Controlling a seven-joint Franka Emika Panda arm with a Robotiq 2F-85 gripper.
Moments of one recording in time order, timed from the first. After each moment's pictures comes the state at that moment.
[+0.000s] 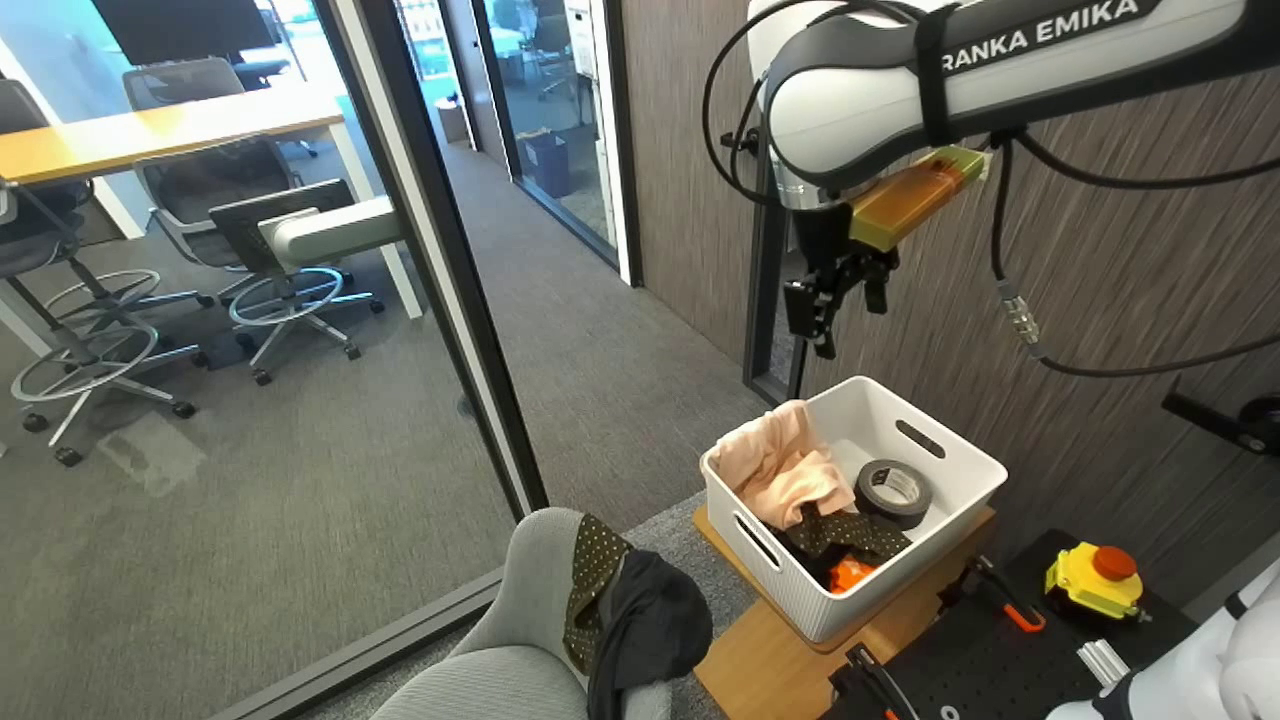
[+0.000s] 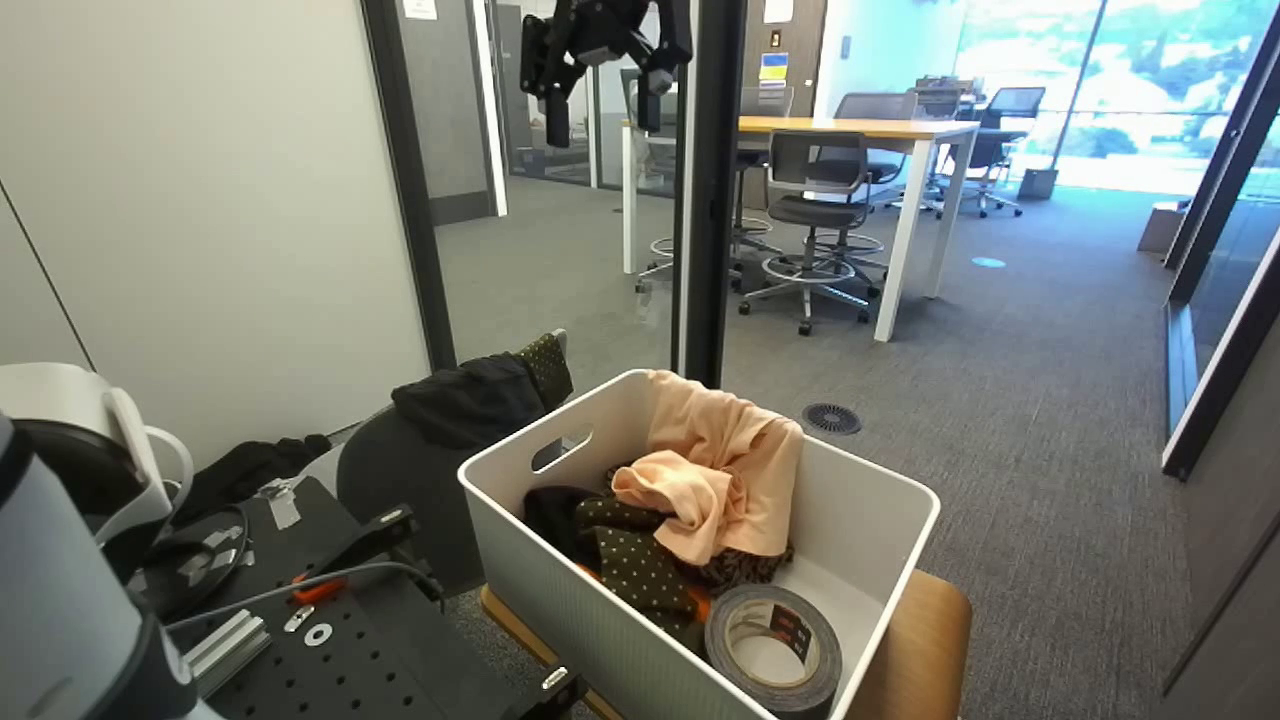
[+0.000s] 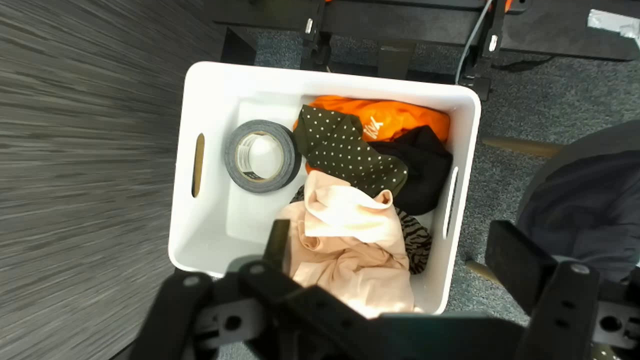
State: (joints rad) arm 0.04 -0.27 0.15 -2.18 -0.15 1.67 0.05
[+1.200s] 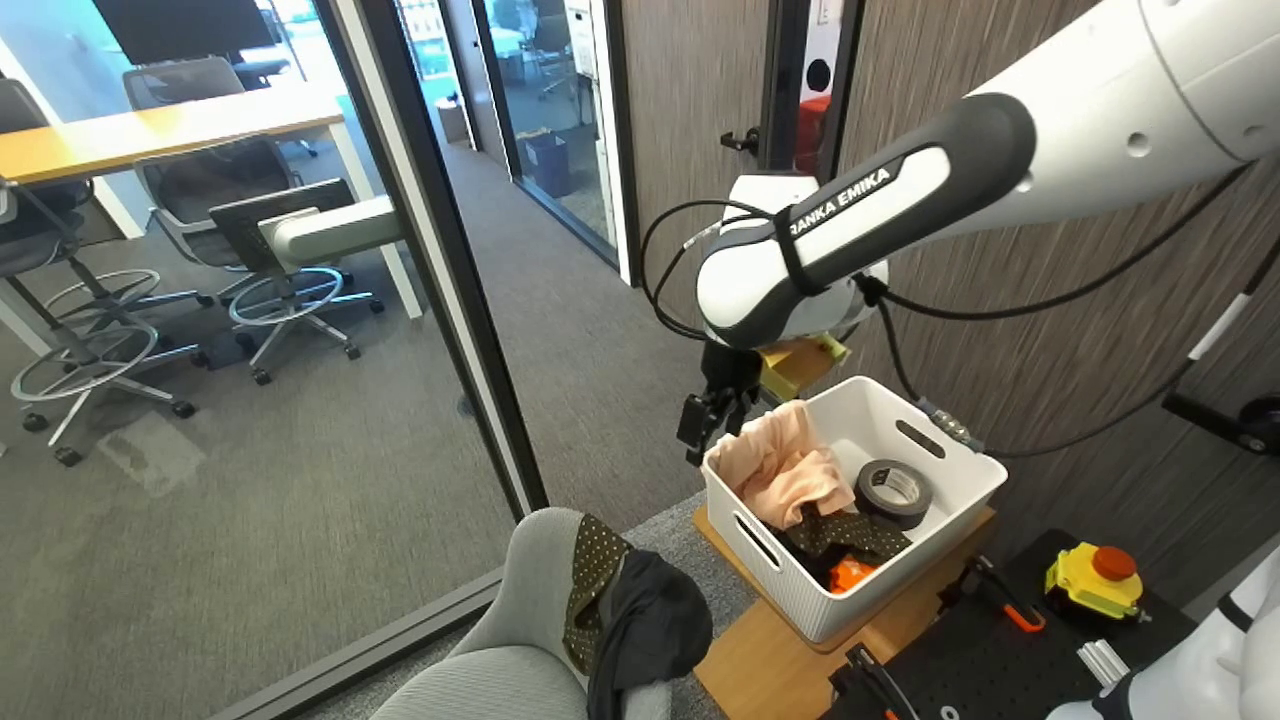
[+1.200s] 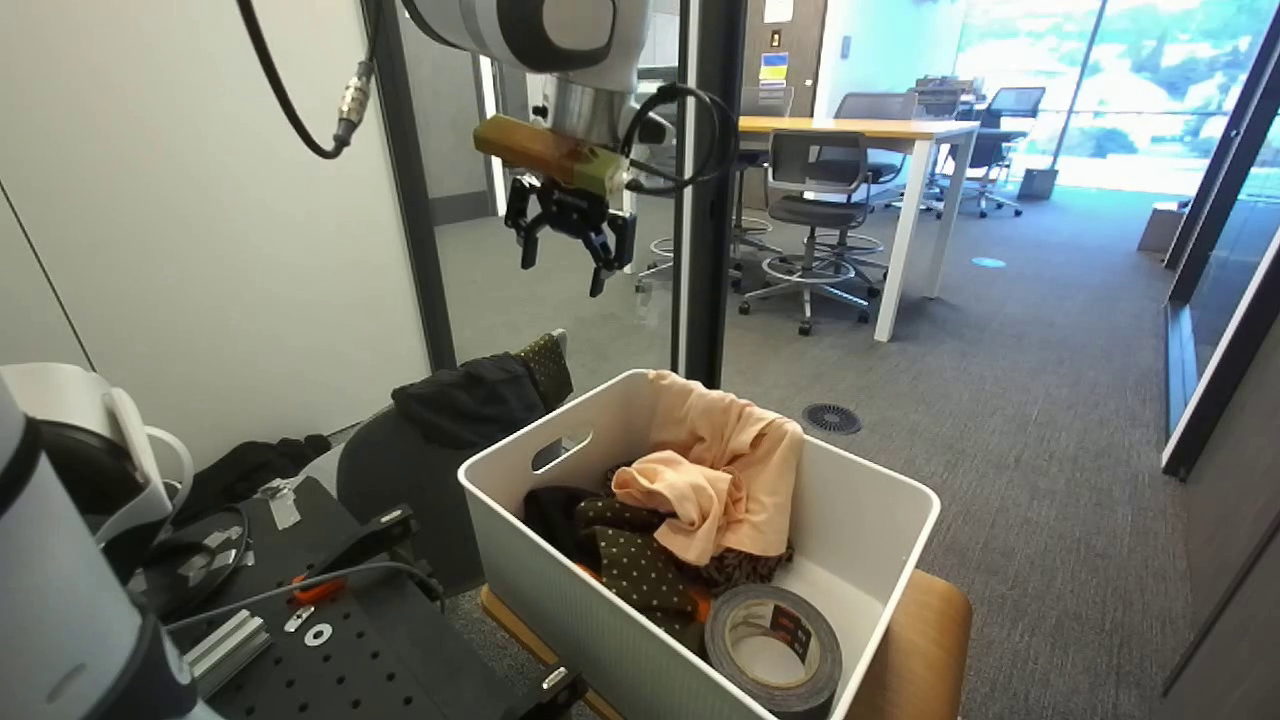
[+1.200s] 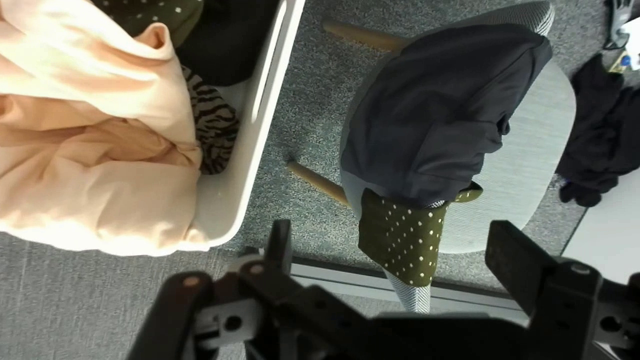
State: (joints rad) arm 0.14 0.01 0.14 -2.37 0.33 2.37 -0.33
